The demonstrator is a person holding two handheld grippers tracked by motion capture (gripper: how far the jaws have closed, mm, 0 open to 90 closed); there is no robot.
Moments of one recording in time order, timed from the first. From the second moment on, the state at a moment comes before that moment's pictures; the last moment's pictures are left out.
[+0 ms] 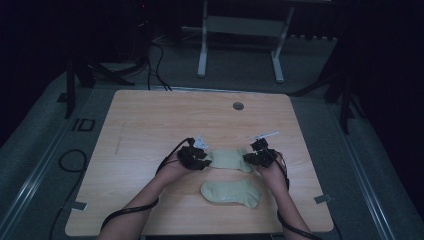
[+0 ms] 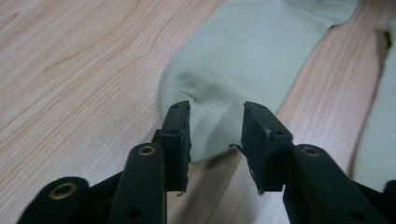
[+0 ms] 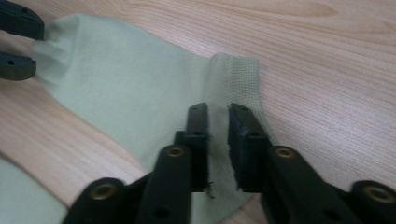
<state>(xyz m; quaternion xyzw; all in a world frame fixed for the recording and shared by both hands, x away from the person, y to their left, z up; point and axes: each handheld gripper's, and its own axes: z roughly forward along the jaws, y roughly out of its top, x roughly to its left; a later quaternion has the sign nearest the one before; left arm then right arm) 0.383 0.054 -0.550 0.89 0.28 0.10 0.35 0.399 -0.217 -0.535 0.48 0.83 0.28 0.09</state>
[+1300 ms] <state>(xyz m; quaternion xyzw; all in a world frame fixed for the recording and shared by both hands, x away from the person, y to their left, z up) 0.296 0.057 -0.549 0.89 0.32 0.05 0.32 0.295 -0.244 -0.544 0.41 0.87 0.26 0.08</state>
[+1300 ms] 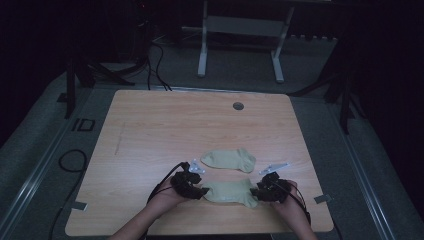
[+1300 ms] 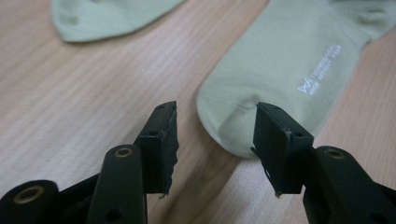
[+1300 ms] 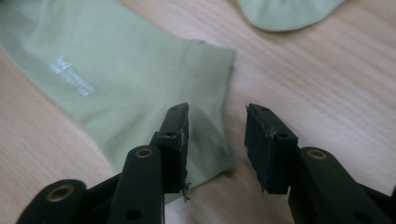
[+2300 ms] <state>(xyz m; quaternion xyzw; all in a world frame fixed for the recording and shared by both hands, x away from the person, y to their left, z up) 0.305 0.068 -0.505 0.88 0.30 0.07 0.36 0.294 -0.243 -0.490 0.40 0.86 0.30 0.12</state>
